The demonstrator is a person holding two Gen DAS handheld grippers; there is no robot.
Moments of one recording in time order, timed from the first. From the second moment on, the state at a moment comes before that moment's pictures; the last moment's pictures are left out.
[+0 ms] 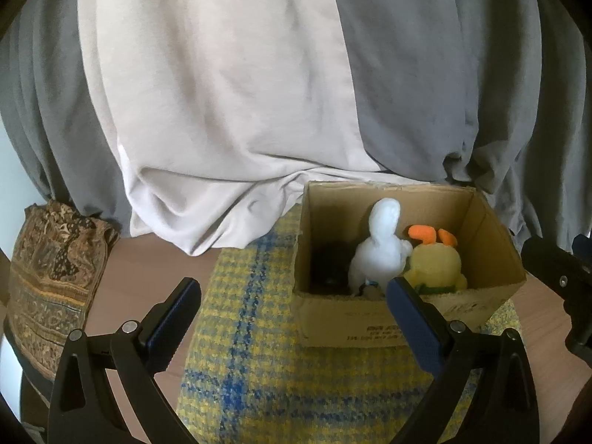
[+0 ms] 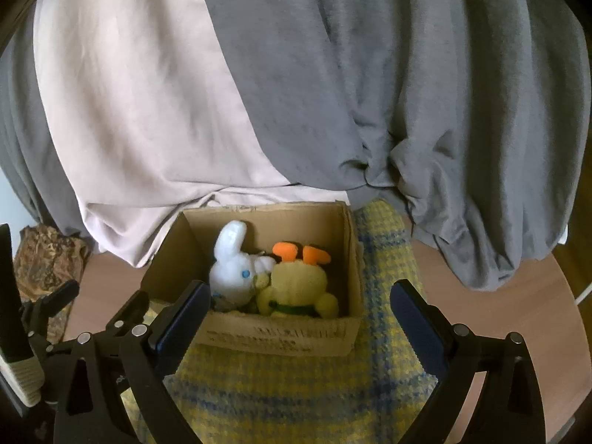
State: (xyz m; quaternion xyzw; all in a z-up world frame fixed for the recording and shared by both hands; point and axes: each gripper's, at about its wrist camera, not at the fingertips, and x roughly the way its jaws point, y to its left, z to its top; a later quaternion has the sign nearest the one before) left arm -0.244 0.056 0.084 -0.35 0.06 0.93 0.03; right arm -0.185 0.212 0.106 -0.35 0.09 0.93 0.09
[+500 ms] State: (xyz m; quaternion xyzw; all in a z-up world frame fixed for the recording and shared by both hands) left arm -0.194 0.046 0.071 -0.36 0.04 0.93 0.02; right arm -0.129 0.205 0.099 -0.35 0.08 0.93 0.10
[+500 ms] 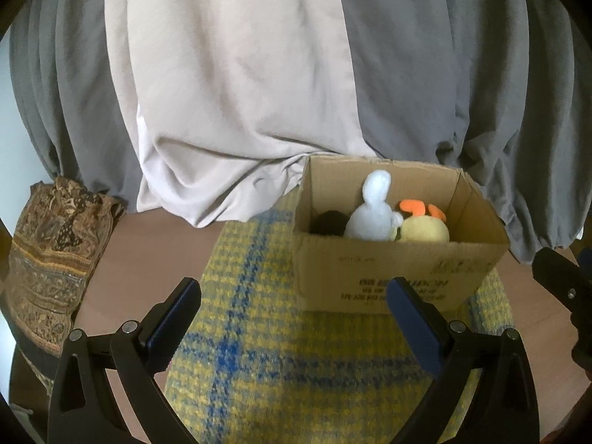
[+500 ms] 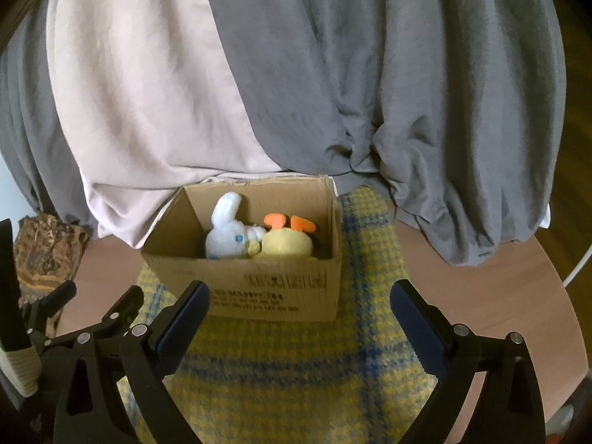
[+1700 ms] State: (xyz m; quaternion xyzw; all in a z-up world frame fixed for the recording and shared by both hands) left arm -0.087 0.032 0.017 -0.40 0.03 0.92 0.02; right arm -0.015 0.200 0.029 -0.39 0.09 0.90 0.15
